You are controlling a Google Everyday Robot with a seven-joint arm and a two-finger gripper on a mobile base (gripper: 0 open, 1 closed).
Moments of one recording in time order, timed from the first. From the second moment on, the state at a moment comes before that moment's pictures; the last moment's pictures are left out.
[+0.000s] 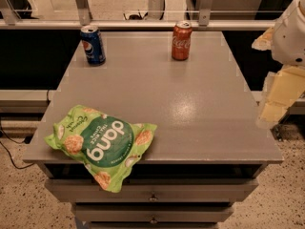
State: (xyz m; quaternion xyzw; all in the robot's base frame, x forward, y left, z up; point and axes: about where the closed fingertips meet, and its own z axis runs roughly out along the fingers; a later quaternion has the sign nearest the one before) arm 0.438 -0.217 0.976 -0.60 0.78 -0.03 0.16
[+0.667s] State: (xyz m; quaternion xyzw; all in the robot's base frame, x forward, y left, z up) arm 0.470 -0.223 0.962 -0.60 0.78 -0.03 0.19
